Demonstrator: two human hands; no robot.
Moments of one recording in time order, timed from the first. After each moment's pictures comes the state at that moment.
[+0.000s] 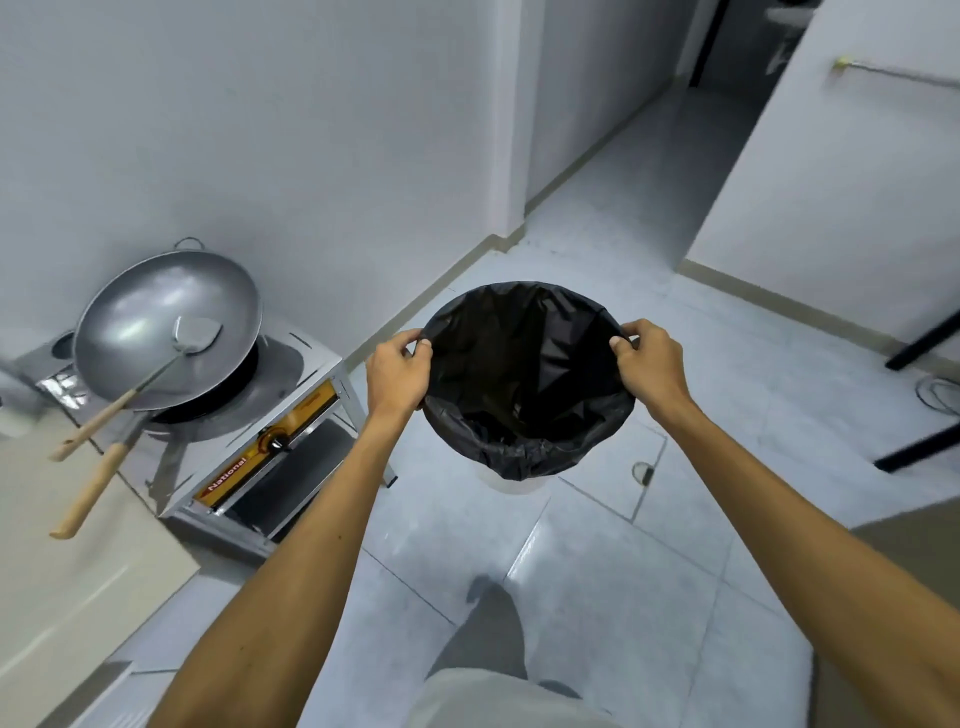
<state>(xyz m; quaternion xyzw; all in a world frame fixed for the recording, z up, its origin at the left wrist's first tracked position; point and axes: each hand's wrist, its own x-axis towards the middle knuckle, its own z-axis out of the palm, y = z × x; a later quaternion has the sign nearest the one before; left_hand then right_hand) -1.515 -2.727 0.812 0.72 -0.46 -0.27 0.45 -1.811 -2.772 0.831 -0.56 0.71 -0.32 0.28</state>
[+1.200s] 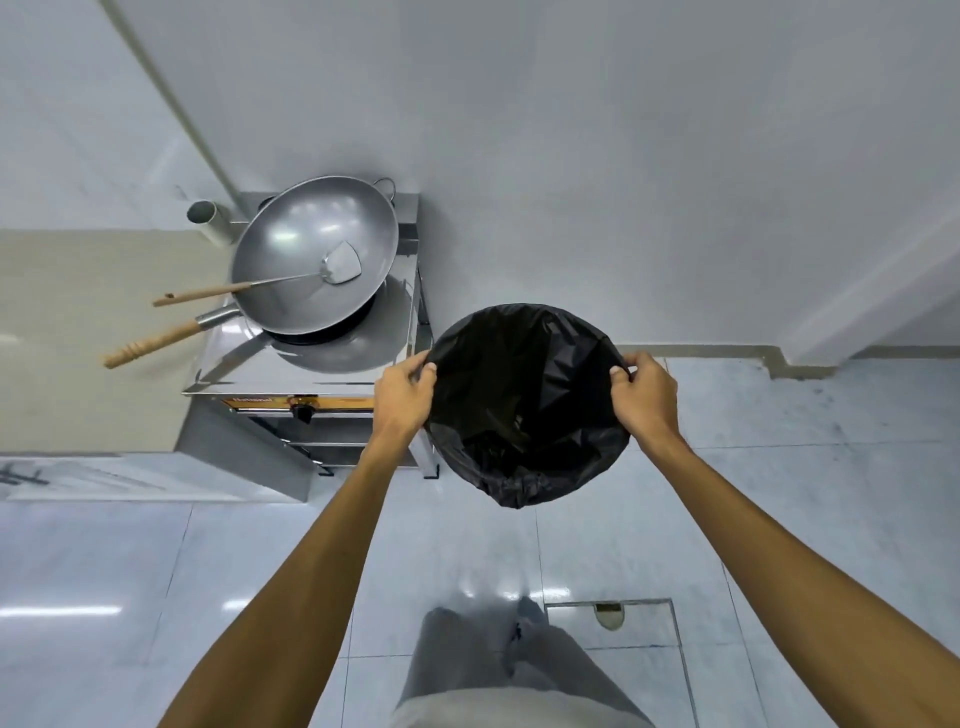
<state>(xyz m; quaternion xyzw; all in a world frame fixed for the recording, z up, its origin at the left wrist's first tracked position) -1.444 -2.999 0.744 0.87 -0.09 -0.13 0.47 -1.589 -3.257 0.744 -0.80 0.45 -0.11 0.38</state>
